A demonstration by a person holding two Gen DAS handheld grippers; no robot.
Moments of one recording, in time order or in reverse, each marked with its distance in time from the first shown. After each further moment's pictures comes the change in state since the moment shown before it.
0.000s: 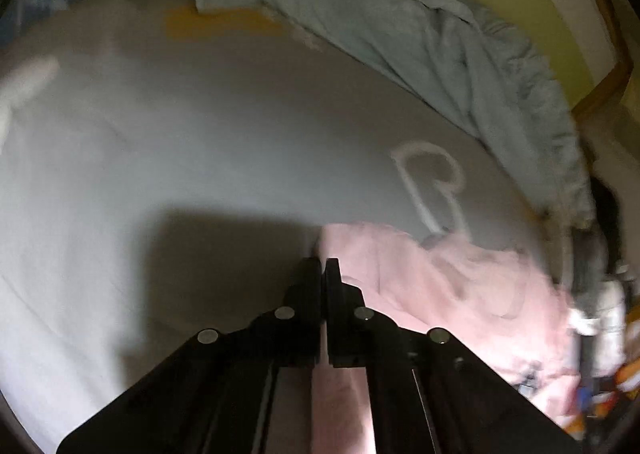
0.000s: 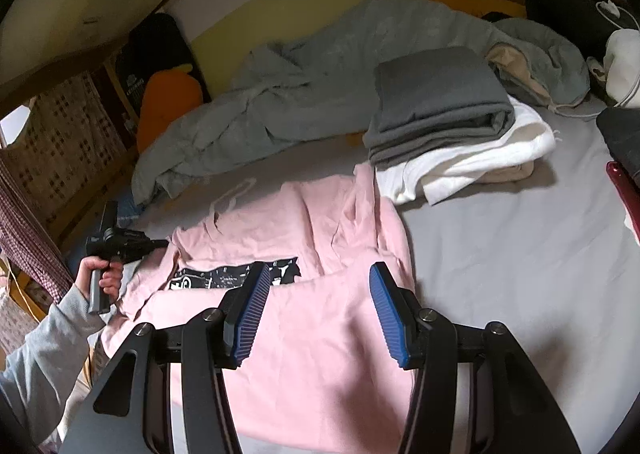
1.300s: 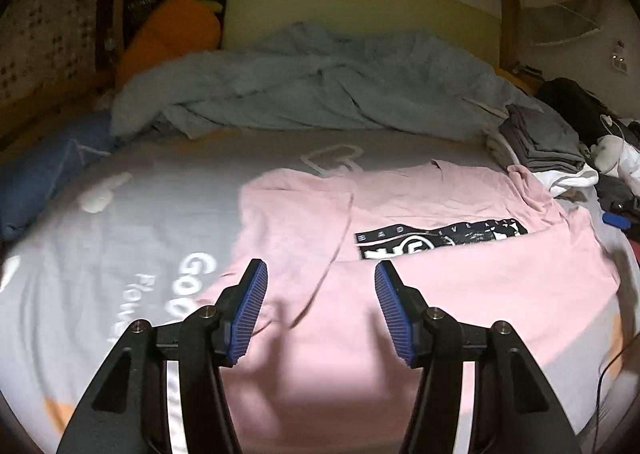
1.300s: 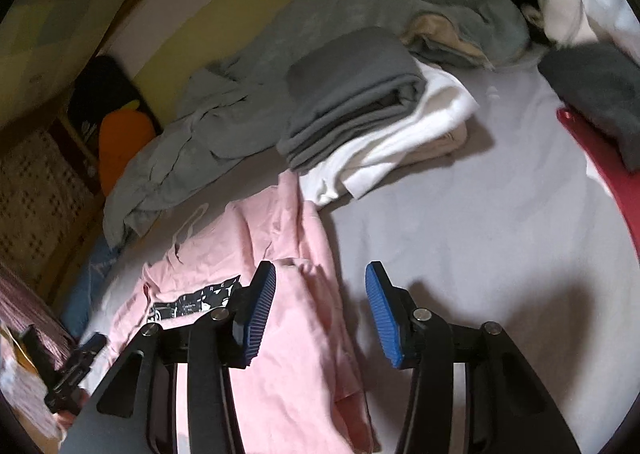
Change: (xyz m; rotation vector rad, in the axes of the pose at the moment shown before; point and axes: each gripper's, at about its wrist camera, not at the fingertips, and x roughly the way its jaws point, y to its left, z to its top) left arm -0.146 -0.099 -0.218 0.409 -0.398 0.142; right arm -0.003 -0.048 0.002 0.174 -0.015 -0.090
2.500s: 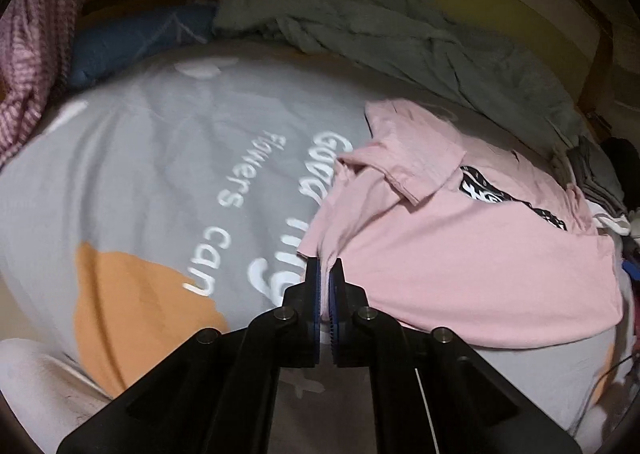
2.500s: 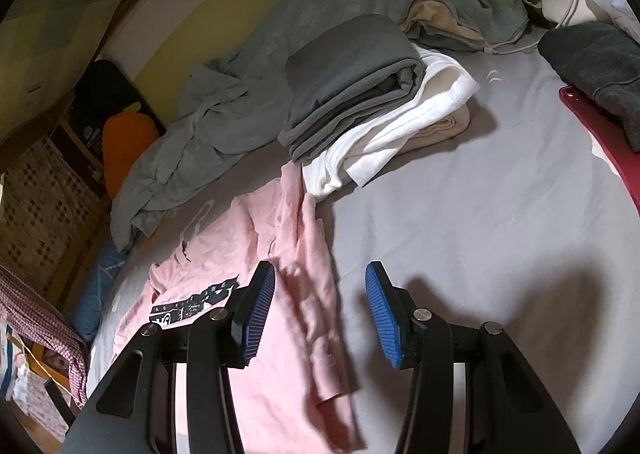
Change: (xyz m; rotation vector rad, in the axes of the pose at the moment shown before) left arm -0.024 0.082 -0.070 -0.345 0.200 0.100; right arm 0.003 -0.014 -0.003 0.081 0.028 0.031
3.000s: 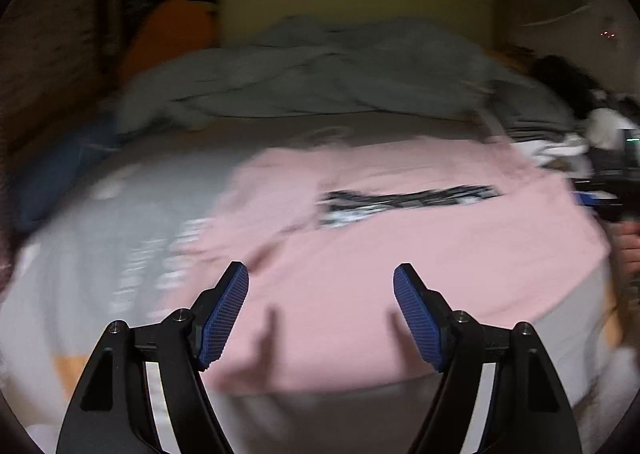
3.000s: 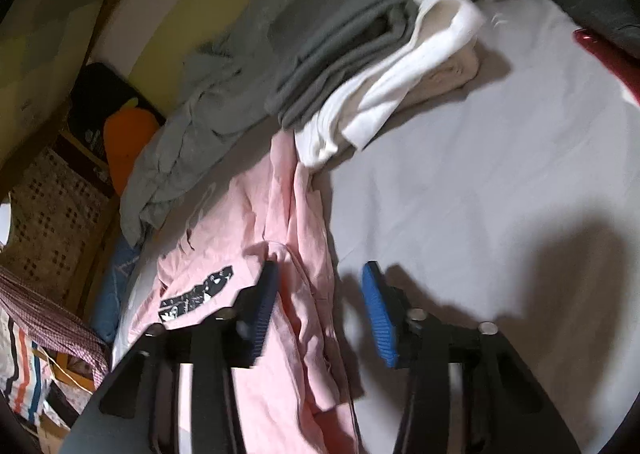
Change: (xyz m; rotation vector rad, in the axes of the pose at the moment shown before) left arm -0.017 -0.131 0.008 0.381 -0.145 -0.129; right arm 0.044 -0.013 -0.002 0.079 0.112 0.065
